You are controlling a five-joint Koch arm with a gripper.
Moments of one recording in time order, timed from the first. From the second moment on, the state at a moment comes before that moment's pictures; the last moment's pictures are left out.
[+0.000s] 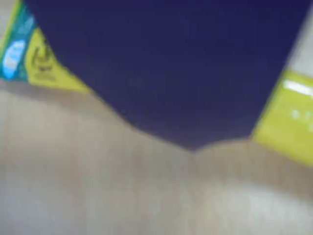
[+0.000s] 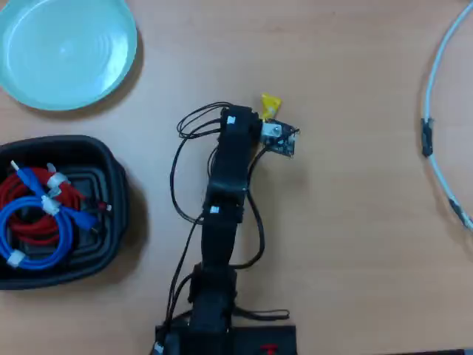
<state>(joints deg) 100.8 55.0 63.5 86.5 -65.9</state>
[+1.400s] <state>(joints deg) 81.7 84.6 63.6 95.7 -44.3</state>
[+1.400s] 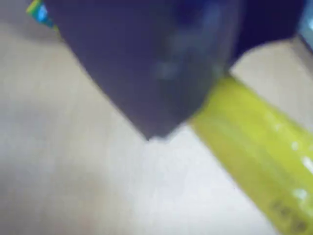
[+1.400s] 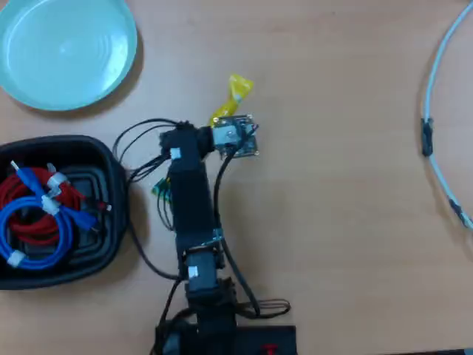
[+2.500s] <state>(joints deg) 44.6 87.8 63.6 96.2 -17.4</state>
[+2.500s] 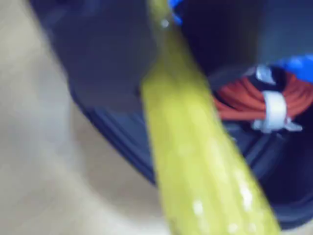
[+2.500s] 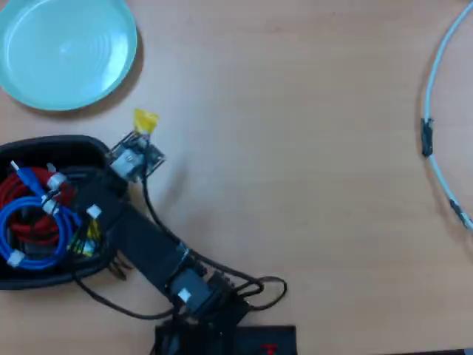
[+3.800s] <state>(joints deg) 22.9 72.9 63.6 62.0 -17.1</state>
